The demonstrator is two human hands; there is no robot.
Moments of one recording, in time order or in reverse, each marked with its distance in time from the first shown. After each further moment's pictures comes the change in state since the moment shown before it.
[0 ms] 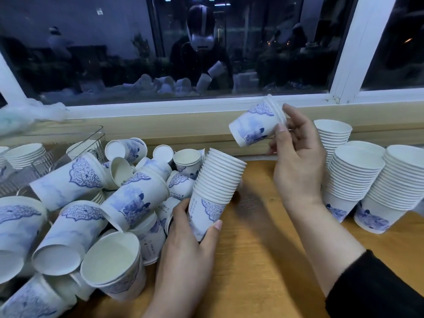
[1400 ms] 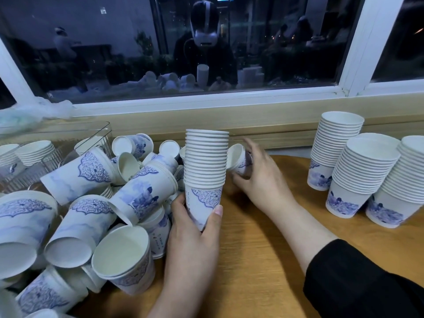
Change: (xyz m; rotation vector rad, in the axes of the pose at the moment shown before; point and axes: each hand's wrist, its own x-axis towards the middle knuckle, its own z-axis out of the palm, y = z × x) left_hand 0.003 0.003 -0.001 -0.162 0.095 -0.003; right_hand -0.025 0.070 0.017 -0.639 -0.544 -0.073
